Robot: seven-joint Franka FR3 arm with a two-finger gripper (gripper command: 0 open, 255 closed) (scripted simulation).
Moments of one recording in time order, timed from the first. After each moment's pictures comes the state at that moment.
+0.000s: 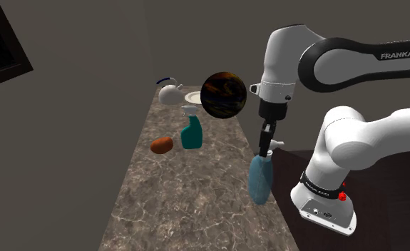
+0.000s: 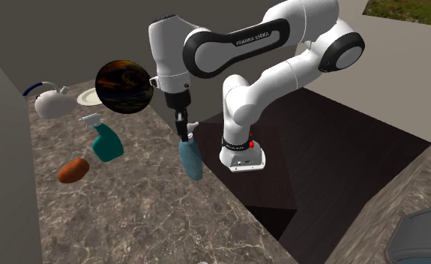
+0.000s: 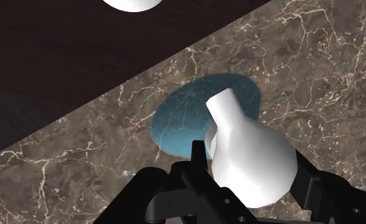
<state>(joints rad) 0.21 -1.14 0.25 -2.90 0.38 1.72 0.04</state>
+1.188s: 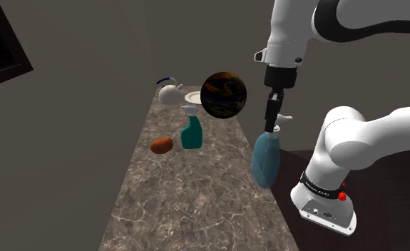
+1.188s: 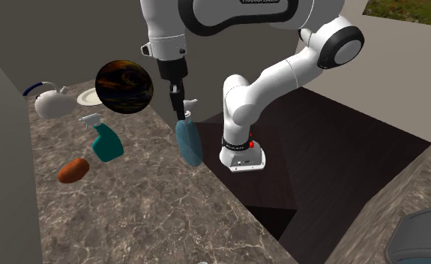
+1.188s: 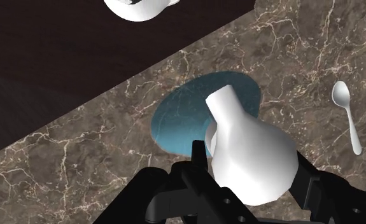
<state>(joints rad) 0.18 -1.10 0.19 -2.65 0.32 1.52 0.08</state>
